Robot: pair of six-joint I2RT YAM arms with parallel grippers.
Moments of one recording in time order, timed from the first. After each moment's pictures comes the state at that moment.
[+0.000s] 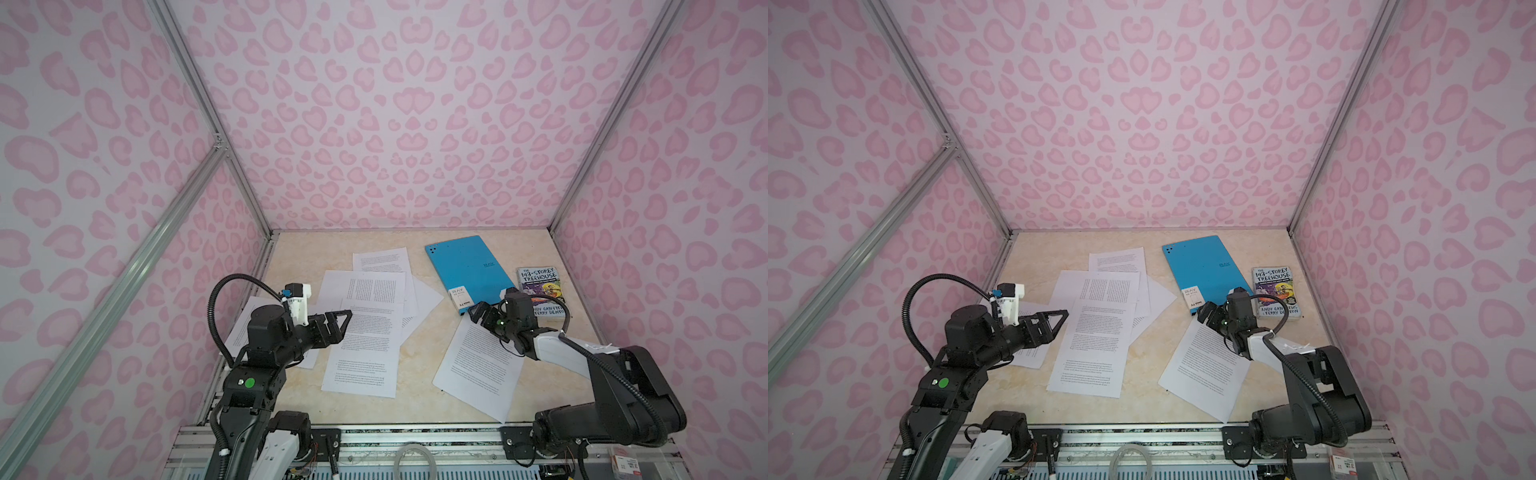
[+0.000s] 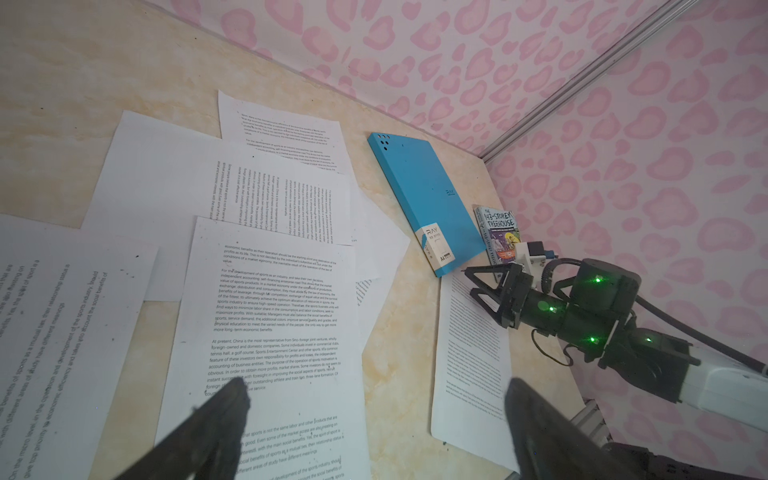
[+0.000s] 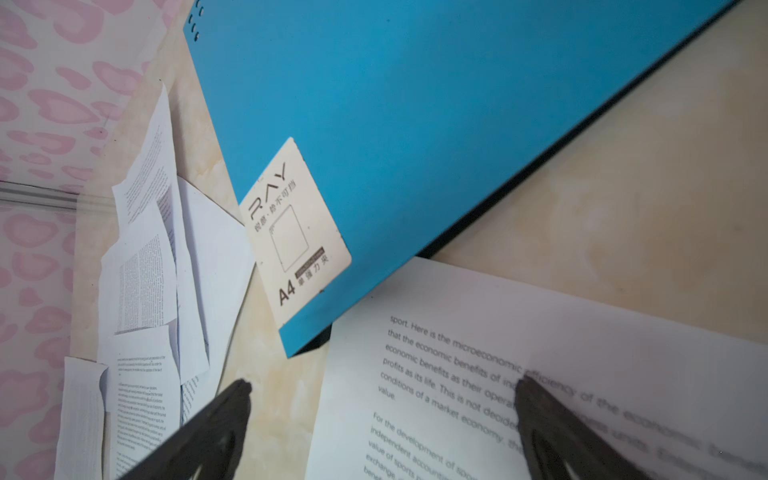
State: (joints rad) left arm -0.10 0.60 0.74 -0.63 0.47 -0.45; right arm 0.20 1.46 0.51 0.17 -0.19 0.74
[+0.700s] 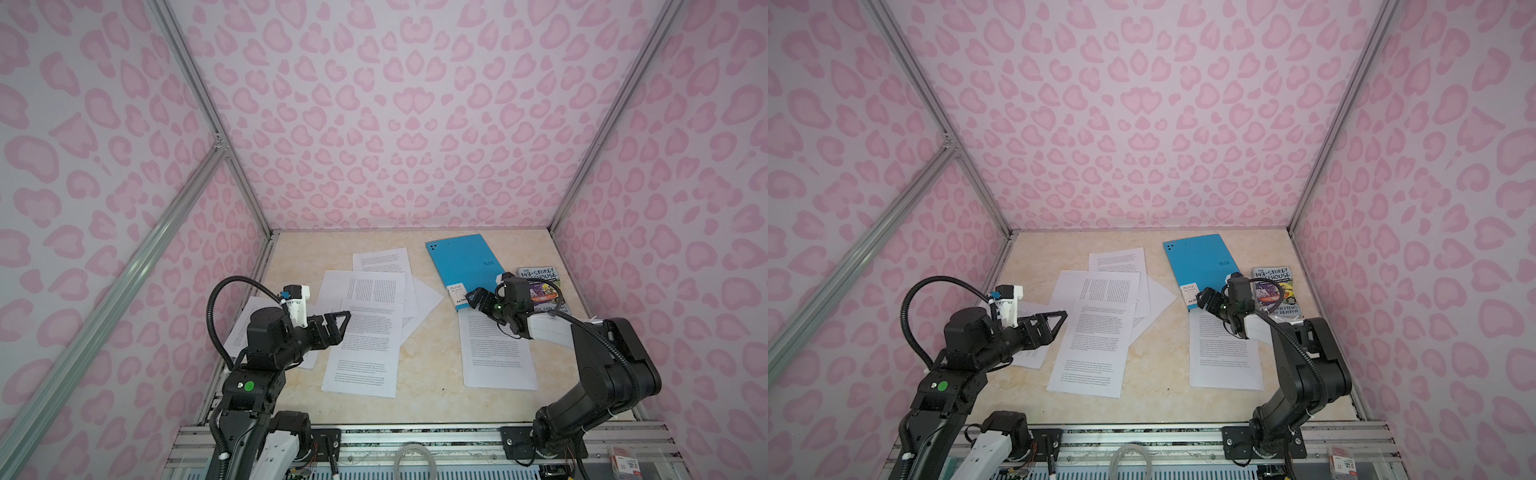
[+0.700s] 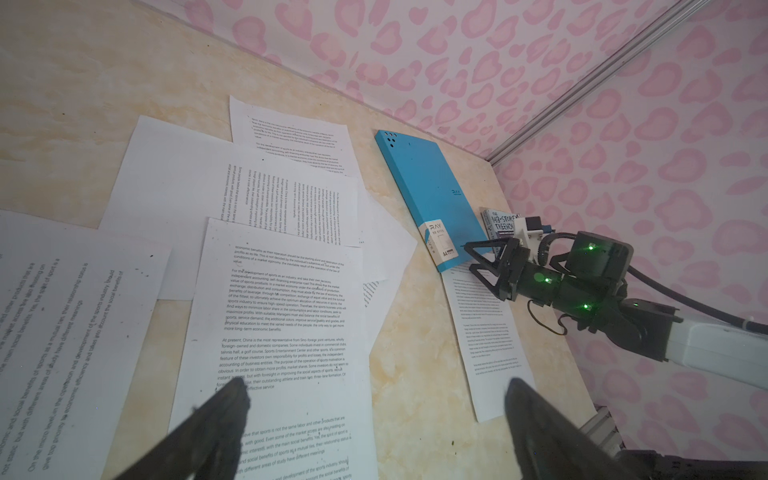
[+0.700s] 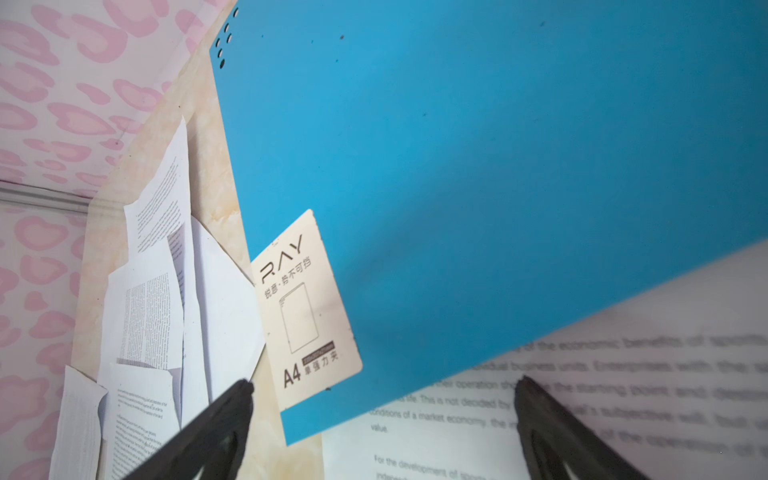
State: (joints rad) left arm -0.10 0.59 0.74 -0.64 0.44 -0.44; right arm 0.11 1.62 0.65 0.22 -0.27 0.67
